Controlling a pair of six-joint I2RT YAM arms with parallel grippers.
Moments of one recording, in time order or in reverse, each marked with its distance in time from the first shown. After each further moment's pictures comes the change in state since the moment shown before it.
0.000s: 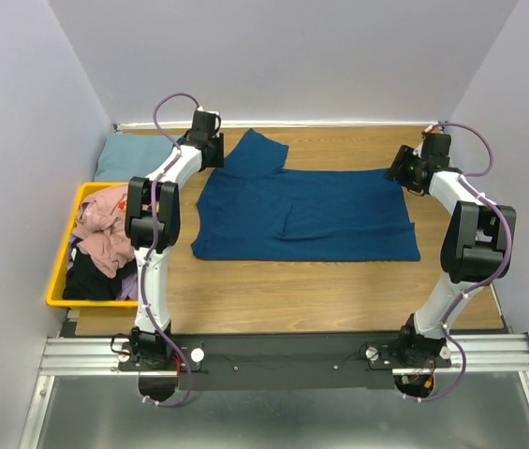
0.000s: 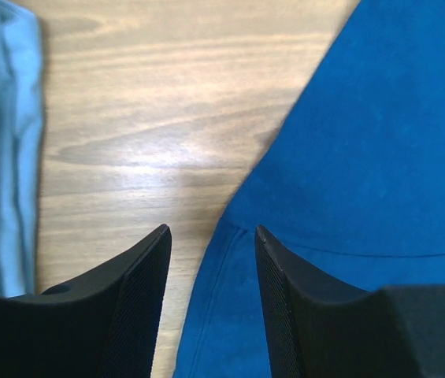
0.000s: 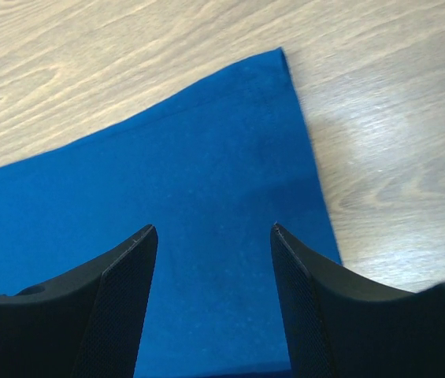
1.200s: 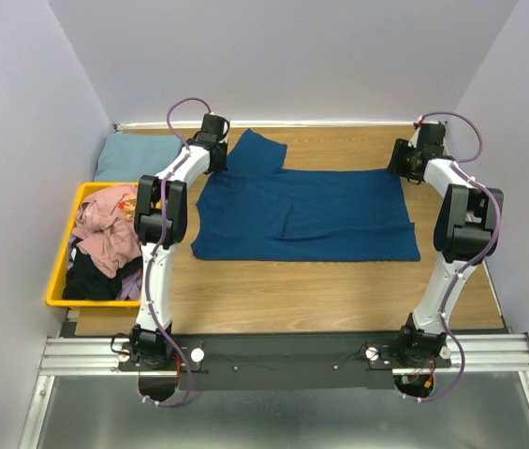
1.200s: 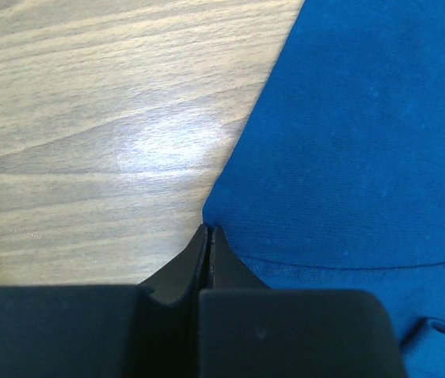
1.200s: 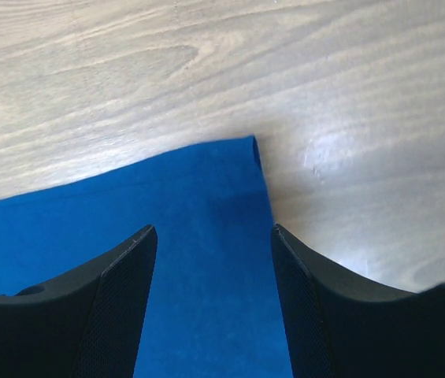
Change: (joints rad) left arm -0.025 0.108 0.096 -0.079 0.000 0.053; right arm 0.006 0.192 0.200 -0.012 0.059 -0.167
